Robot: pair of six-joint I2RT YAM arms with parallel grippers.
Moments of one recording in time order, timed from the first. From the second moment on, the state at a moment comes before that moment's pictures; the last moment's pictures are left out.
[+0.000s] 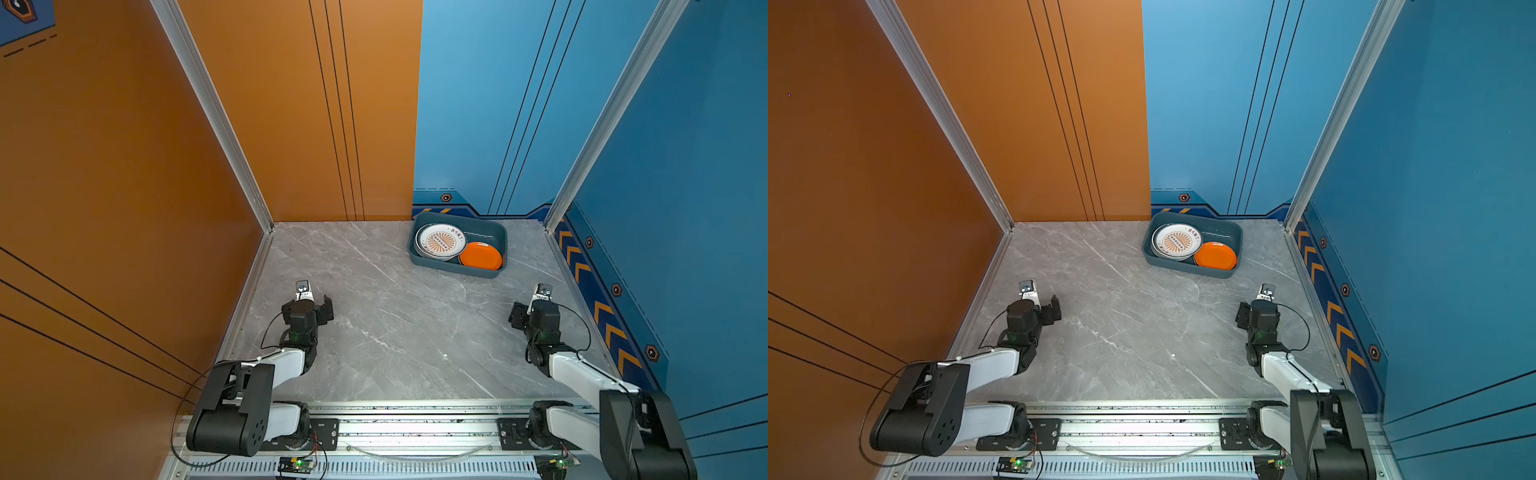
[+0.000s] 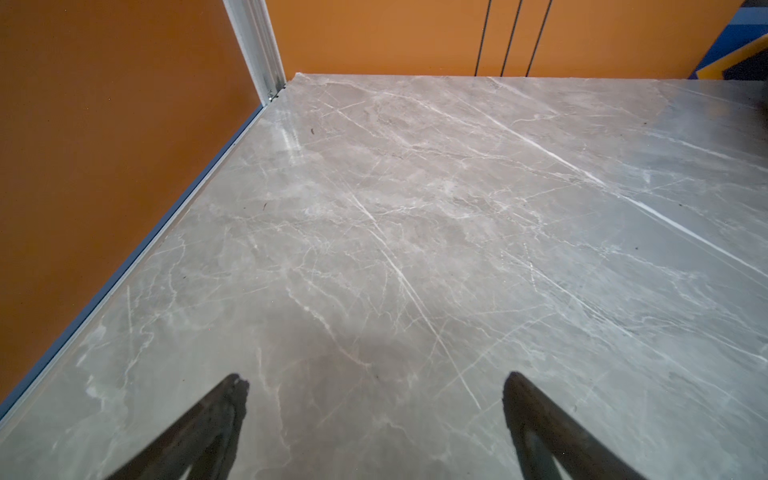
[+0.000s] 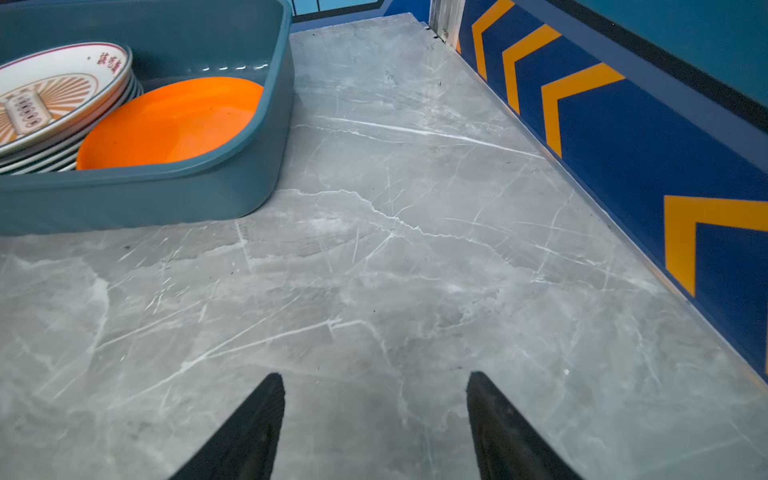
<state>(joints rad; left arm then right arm) -0.07 1.32 0.28 0.63 -0.27 -0.07 -0.01 1.22 0.29 0.41 0.25 0.19</state>
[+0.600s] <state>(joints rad) 0.02 1.57 0.35 0.90 -0.08 -0.05 0.05 1.52 0.36 0.83 0.25 0.10</state>
